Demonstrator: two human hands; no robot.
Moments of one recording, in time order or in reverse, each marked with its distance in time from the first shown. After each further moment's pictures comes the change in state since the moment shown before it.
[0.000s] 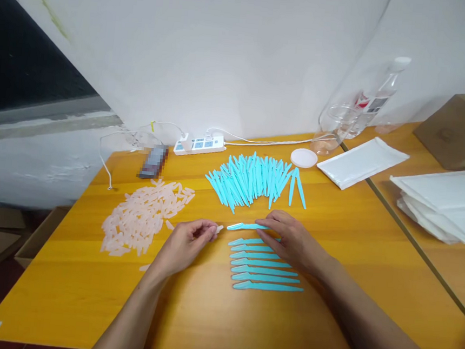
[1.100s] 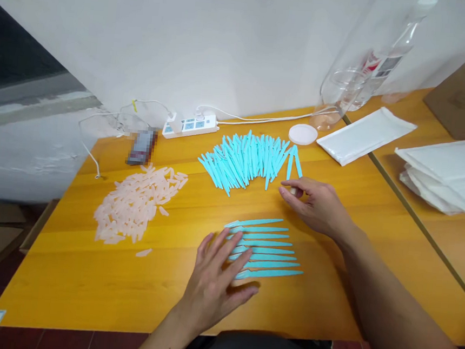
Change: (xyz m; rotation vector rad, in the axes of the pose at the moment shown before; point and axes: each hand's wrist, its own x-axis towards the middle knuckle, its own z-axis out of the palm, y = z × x) left_hand -0.070 -0.004 0.085 0.669 0.094 0.558; right_hand -0.003 0.020 -0.042 -0.161 0.101 0.427
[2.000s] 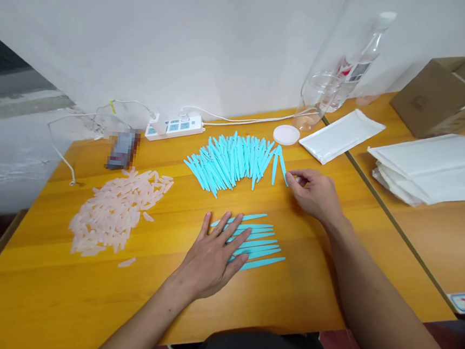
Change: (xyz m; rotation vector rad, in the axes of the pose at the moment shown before) left_hand 0.050 -0.023 0.007 0.067 -0.327 0.098; right_hand 0.009 0.038 -0.008 -0.060 0.185 0.298
